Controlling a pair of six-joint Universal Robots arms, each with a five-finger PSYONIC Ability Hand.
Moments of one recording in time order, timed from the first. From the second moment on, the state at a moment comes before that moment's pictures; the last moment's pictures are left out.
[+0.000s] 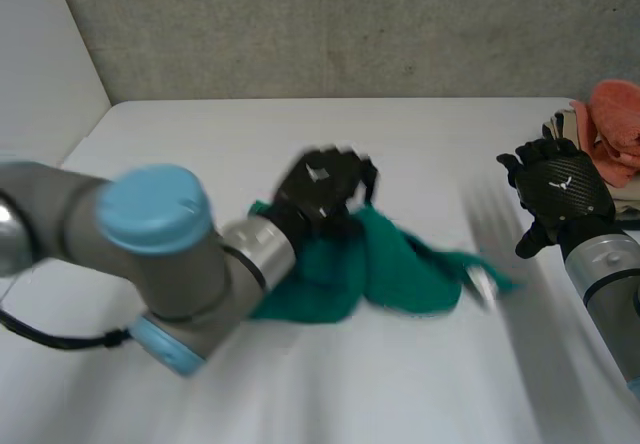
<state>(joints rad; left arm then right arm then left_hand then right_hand) 4.04 -2.14 -1.40 3.49 -1.33 3.14 1.73 -1.36 1.91 -0.47 1.41 2.65 0.91 0.95 0.94 0.95 0.73 0.23 0.21 0.21 0.21 0.05</state>
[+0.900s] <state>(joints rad) 4.29 -2.44 -1.06 3.13 -1.11 3.57 1.88 -1.05 1.66 -0.18 1.40 2.72 0.39 0.38 0.38 0.37 0.19 0.56 0.55 0.55 0.55 0.38</state>
